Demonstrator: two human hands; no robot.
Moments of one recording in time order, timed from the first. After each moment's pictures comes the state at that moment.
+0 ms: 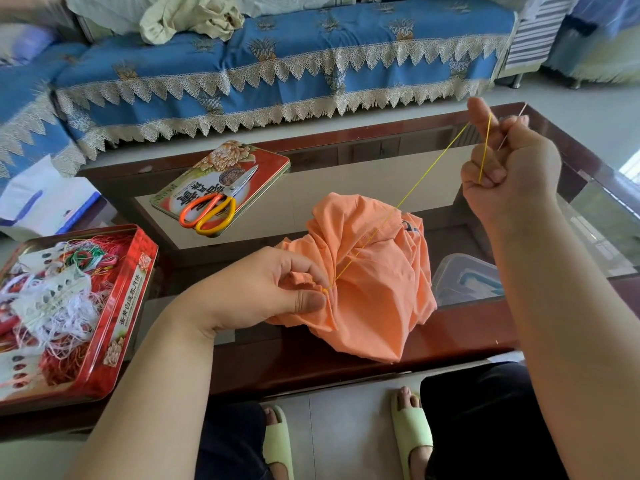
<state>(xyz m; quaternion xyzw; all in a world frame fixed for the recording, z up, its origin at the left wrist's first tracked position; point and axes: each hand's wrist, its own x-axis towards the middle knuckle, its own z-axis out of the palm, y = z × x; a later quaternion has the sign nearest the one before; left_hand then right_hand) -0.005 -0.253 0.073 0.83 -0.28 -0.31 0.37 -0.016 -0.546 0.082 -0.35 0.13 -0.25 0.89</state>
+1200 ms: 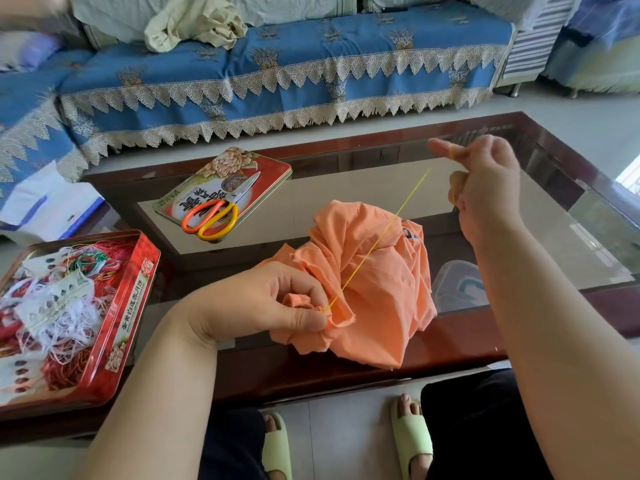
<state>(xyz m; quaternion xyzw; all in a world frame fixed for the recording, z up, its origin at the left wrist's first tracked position) -0.007 -0.249 0.075 0.73 -0.32 -0.41 0.44 0.003 -0.539 0.061 -0.60 0.19 -0.31 0.71</state>
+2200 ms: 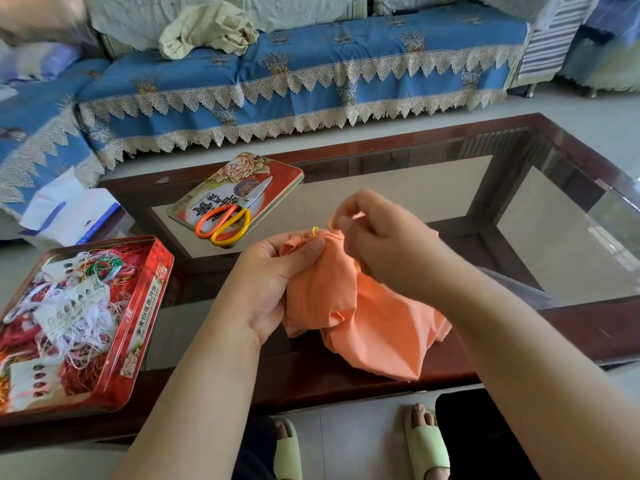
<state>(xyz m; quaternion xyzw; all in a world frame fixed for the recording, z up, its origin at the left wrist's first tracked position) -0.003 -0.271 0.065 0.64 0.02 -0.22 0.74 -0.037 -0.430 0.088 -0.88 -0.02 -0.05 0.47</state>
